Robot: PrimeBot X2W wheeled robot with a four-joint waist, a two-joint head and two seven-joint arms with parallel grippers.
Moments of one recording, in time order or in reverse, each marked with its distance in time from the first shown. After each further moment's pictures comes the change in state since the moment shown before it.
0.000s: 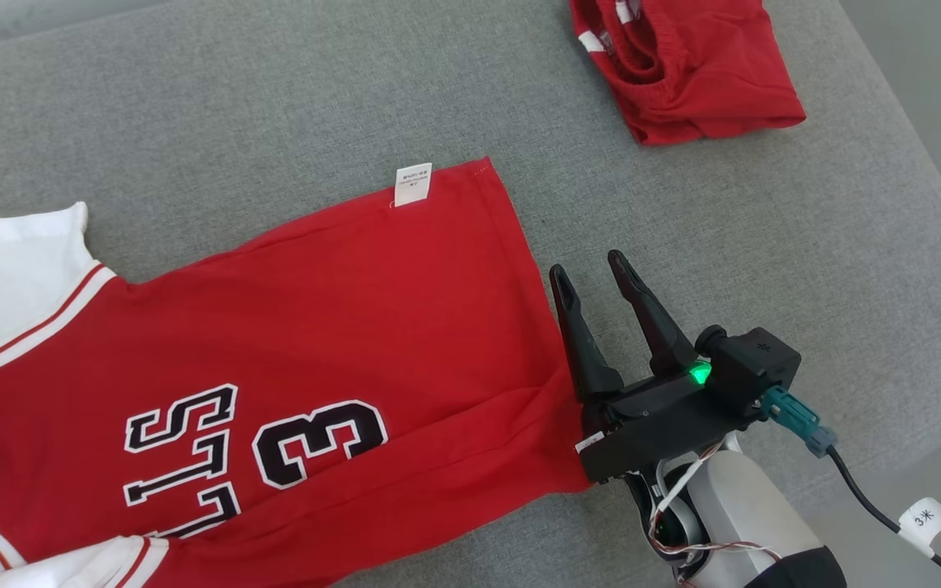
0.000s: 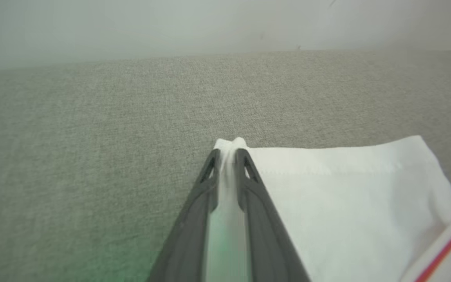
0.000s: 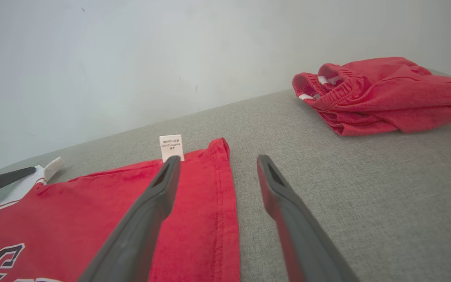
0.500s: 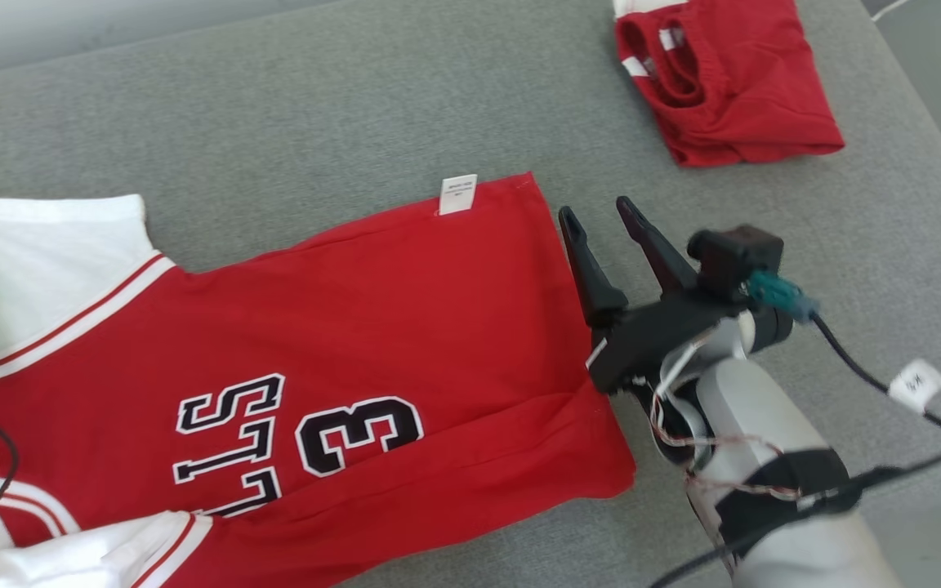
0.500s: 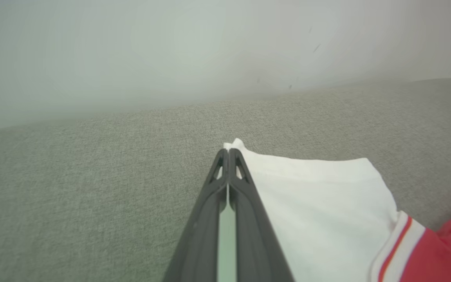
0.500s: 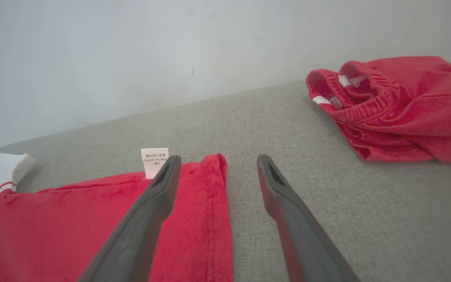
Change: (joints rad) left arm -0.028 -0.002 -0.109 -0.018 -0.030 0.000 -0.121; right arm -0.235 -0.007 -0.045 0.265 0.013 0.000 0.139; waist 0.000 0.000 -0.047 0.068
